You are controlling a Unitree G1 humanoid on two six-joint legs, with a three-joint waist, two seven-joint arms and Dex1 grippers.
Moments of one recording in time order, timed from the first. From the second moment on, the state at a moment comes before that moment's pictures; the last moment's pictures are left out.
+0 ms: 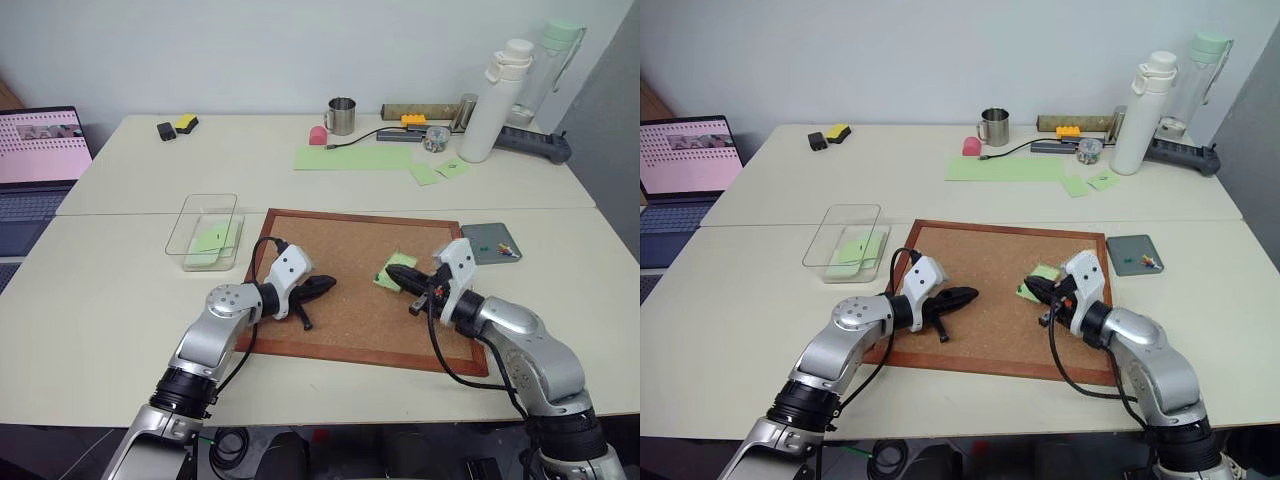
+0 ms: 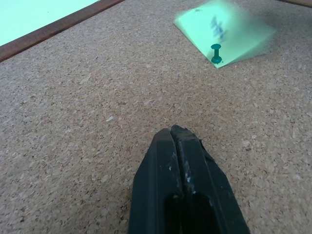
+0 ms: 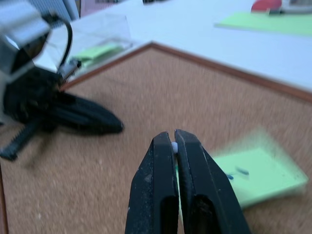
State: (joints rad) left arm -0.38 0.42 -0.20 0.09 -0.15 0.30 -0.82; right arm -0.20 -0.39 0.04 -0.36 0.42 0.58 0.57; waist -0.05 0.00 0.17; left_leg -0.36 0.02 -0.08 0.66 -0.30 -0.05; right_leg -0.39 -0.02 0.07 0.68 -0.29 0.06
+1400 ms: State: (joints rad) left arm -0.36 0.42 -0.19 0.06 -0.15 0.32 -0.81; right arm -0.44 -0.54 -0.21 0.13 0.35 0.49 0.54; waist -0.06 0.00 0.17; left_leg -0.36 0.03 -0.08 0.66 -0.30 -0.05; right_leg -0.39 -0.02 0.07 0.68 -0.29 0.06
